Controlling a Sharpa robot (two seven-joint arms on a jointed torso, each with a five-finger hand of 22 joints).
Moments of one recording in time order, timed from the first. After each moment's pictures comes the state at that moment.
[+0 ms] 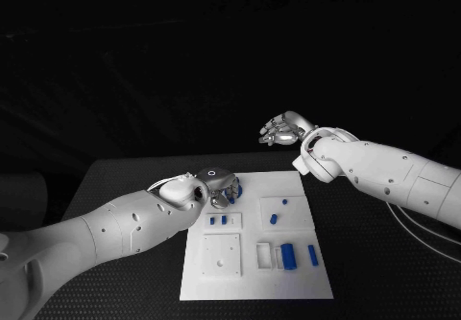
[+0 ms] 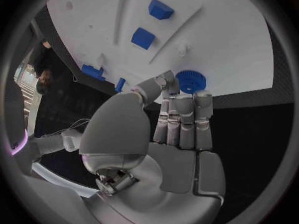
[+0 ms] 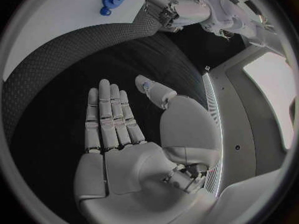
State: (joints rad) left arm 1.16 -0.37 -0.12 1.05 -1.66 -0.27 0.02; left_hand 1.24 -0.13 0.65 -0.24 0.10 1.06 0.10 0.25 0.57 1.33 0.03 0.13 0.27 1.19 -0.08 1.36 0.52 0.05 1.00 -0.15 1.03 1.31; right arm 1.25 -0.66 0.02 1.15 -0.92 -0.37 0.02; right_hand 1.06 -0.20 0.75 -0.22 0.12 0.85 0.19 0.29 0.41 0.96 0.13 0.49 0.13 1.03 0.09 0.36 0.73 0.24 0.70 0.21 0.38 1.21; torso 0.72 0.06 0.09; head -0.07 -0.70
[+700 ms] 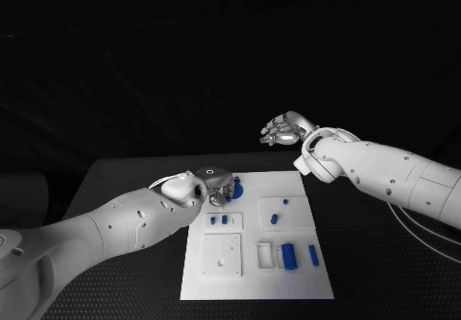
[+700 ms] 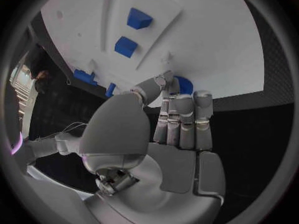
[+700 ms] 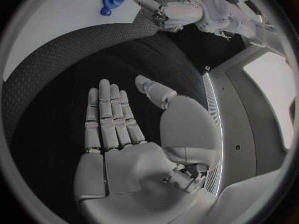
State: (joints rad) left arm 1.16 -0.34 -0.13 0.98 -1.66 -0.25 0.00; left_hand 1.24 -0.13 0.66 -0.24 0.09 1.06 0.10 0.25 0.57 1.33 0.03 0.12 0.27 1.19 -0.08 1.36 0.51 0.05 1.00 -0.15 1.03 1.31; right arm 1.25 -0.65 0.02 1.15 -0.92 -0.37 0.02; right_hand 1.06 -0.20 0.75 -0.22 0.12 0.85 0.19 0.29 0.41 0.96 0.13 0.49 0.13 1.03 0.09 0.36 0.73 0.24 0.70 0.21 0.38 1.21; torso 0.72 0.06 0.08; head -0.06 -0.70
